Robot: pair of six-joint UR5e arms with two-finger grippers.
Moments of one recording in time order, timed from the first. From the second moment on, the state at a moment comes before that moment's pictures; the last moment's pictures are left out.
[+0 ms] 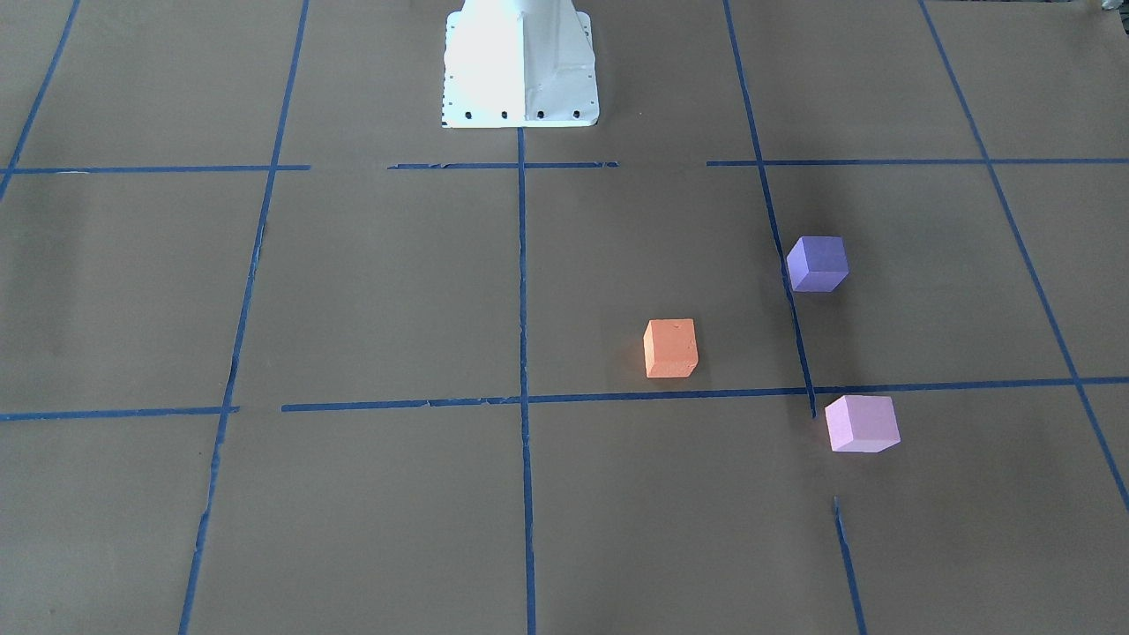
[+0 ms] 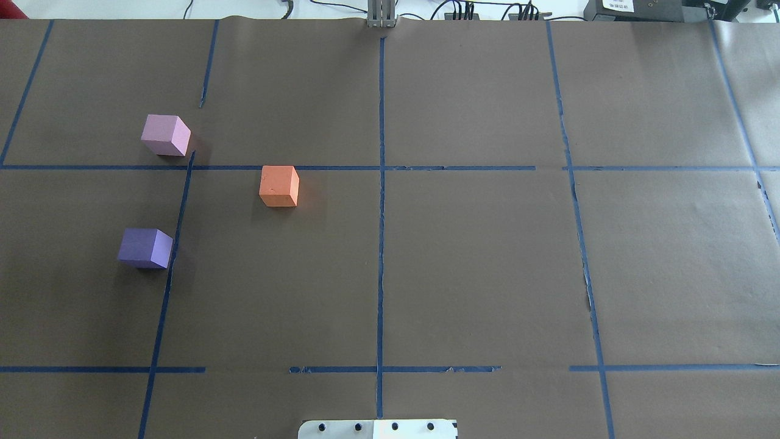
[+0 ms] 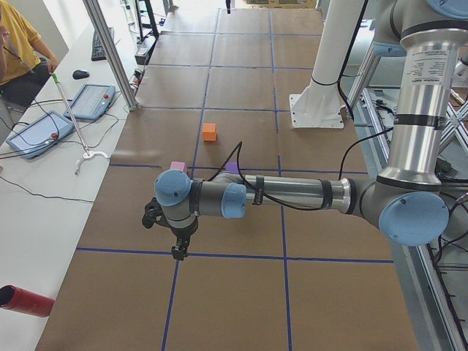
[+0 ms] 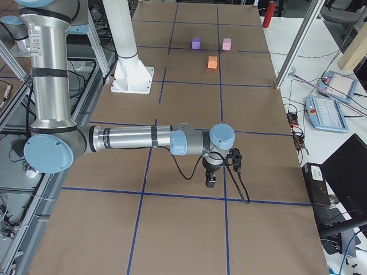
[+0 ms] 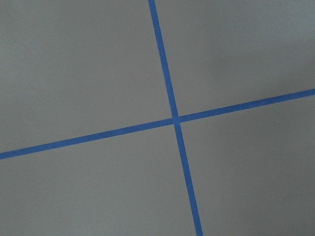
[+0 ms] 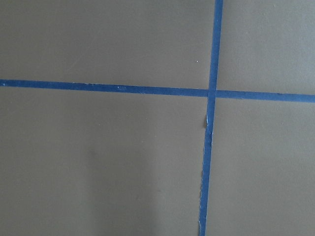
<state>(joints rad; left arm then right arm) -1.58 -1.64 -1.54 -1.59 -2.36 0.17 1.46 -1.56 1.64 -1.61 2.38 0.06</state>
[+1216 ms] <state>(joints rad) -1.34 -1.85 -1.67 -1.59 -2.36 -0.10 1.46 -1.56 1.64 -1.61 2.38 0.06</state>
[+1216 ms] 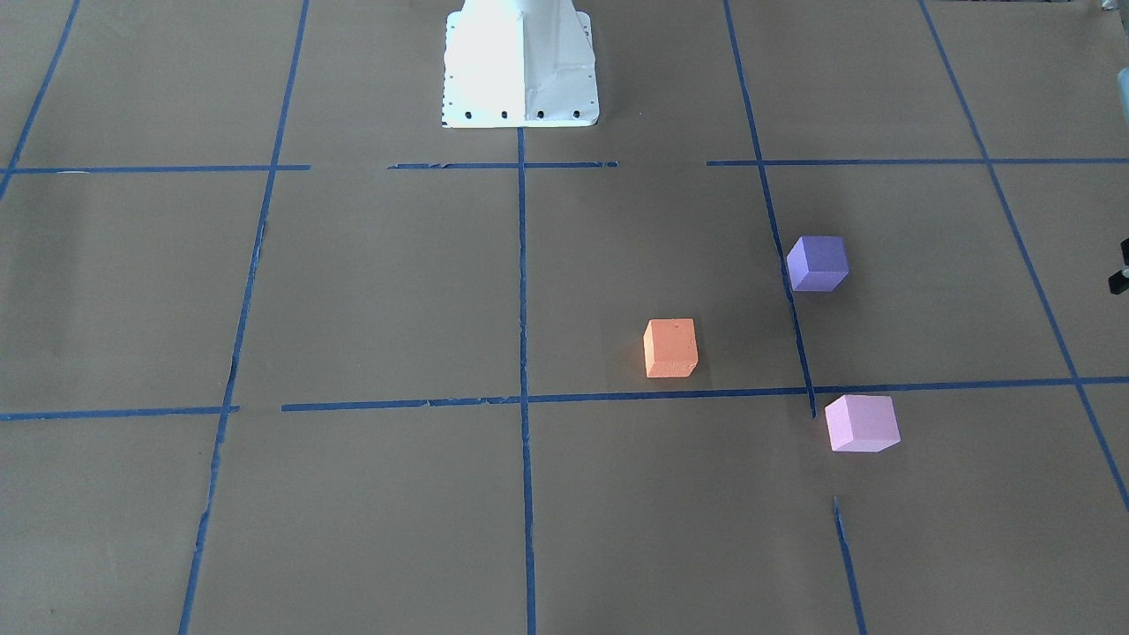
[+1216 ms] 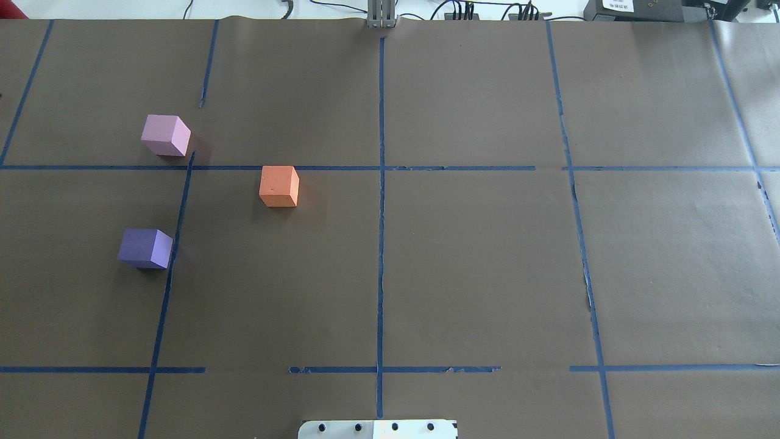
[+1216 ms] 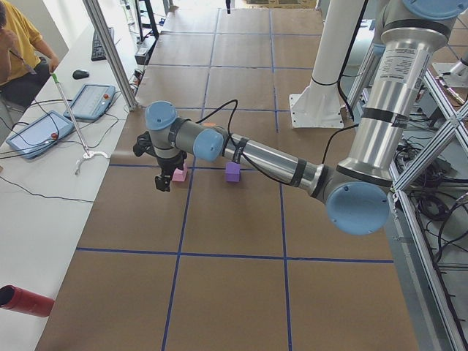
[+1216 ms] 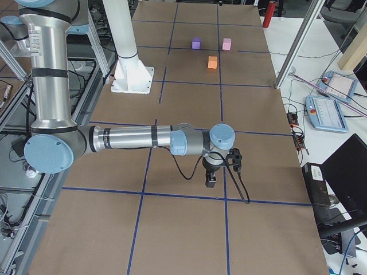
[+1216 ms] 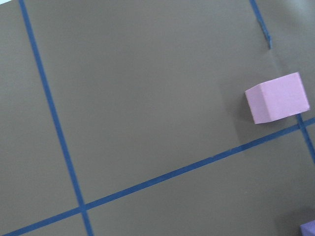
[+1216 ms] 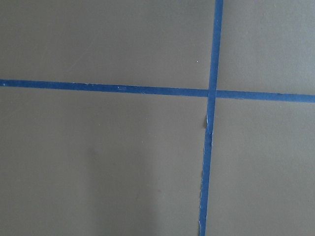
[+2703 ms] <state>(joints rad) -0.72 -2.19 -1.52 -1.77 -1.97 -1.01 1.46 -1.56 1.64 -1.61 2.38 0.06</state>
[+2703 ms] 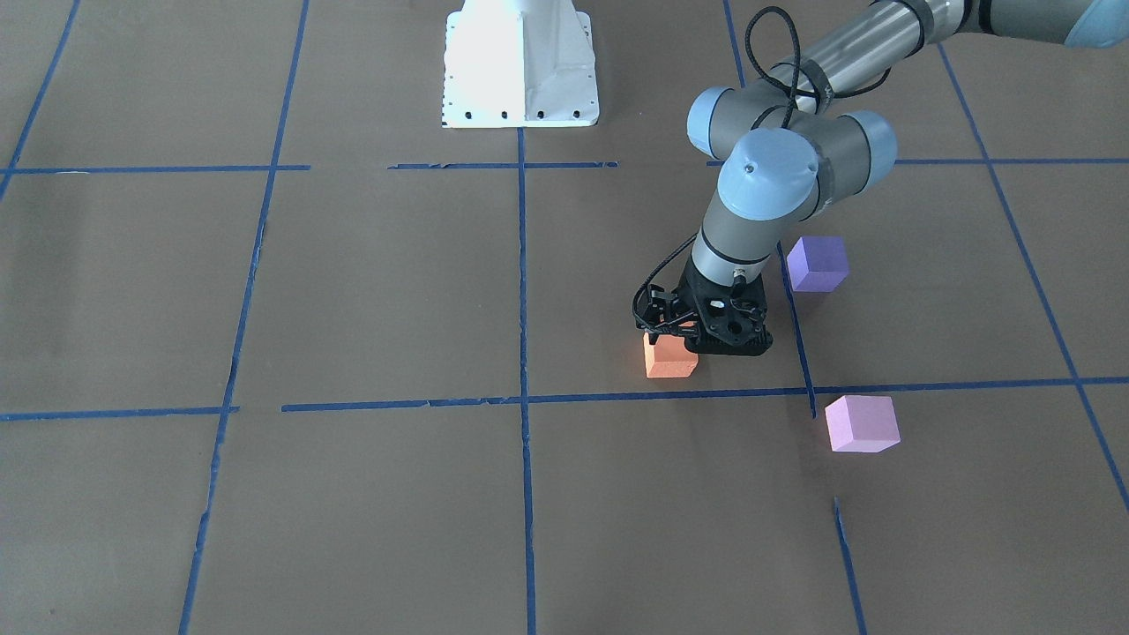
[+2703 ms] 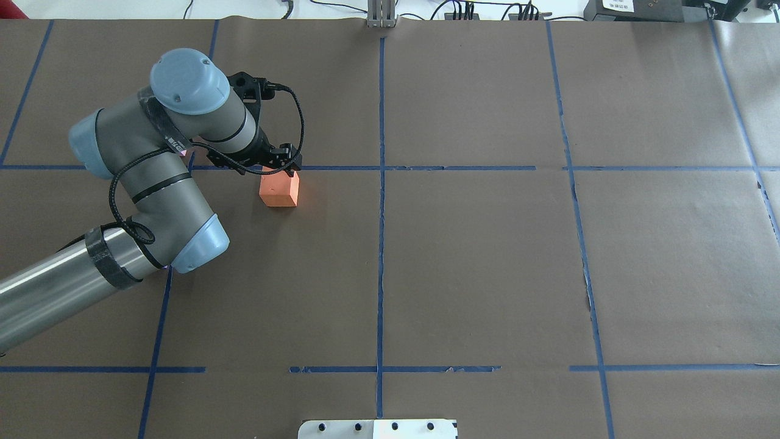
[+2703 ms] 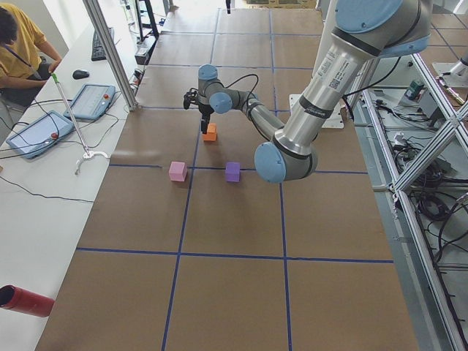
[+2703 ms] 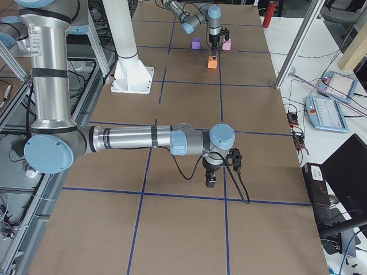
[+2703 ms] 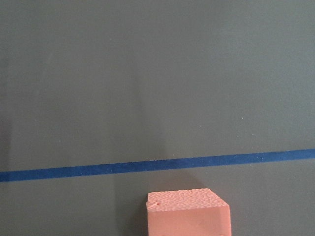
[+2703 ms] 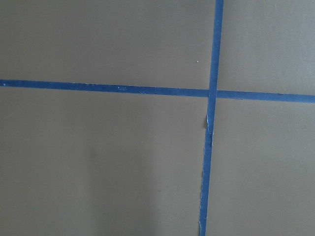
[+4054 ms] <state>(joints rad) -0.76 -2.13 -1.50 -1.83 -1.99 -1.00 1.46 -1.56 1.64 -1.61 2.38 0.06</state>
